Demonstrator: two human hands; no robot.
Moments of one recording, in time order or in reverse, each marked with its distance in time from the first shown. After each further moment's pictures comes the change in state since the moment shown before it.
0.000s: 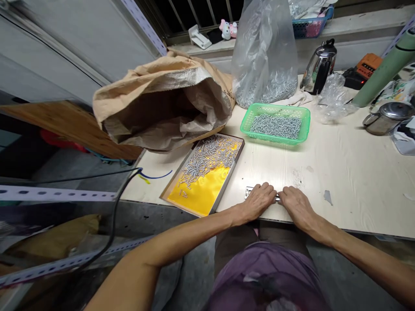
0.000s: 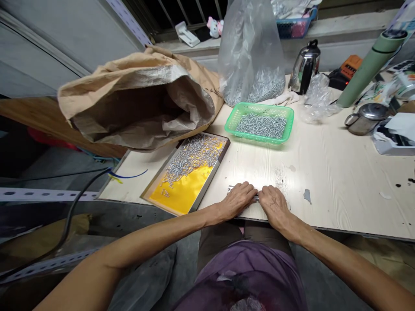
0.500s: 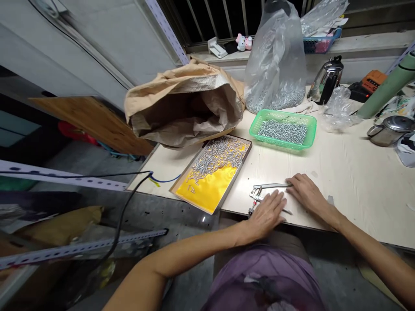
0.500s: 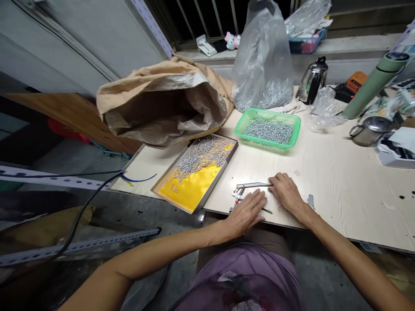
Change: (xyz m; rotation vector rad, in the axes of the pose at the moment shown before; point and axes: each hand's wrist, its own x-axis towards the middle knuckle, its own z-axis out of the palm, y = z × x) left_hand -0.023 0.031 0.033 -0.104 0.270 -0.010; right_hand 0.019 0.049 -0.008 0.229 0.097 -0.011
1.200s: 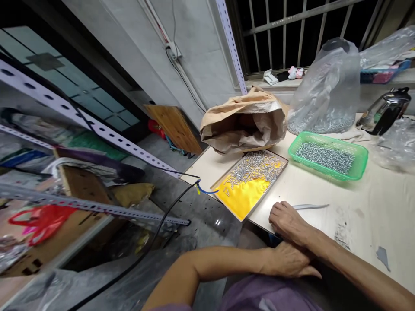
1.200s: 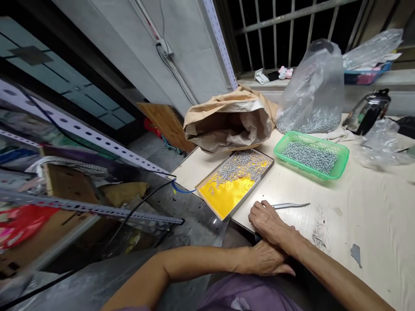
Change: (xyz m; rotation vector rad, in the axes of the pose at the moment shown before) left_hand -0.029 -0.031 0.003 -0.006 0.196 -0.198; right_hand 0.071 -0.111 0.035 -0.112 -0.015 -0.708
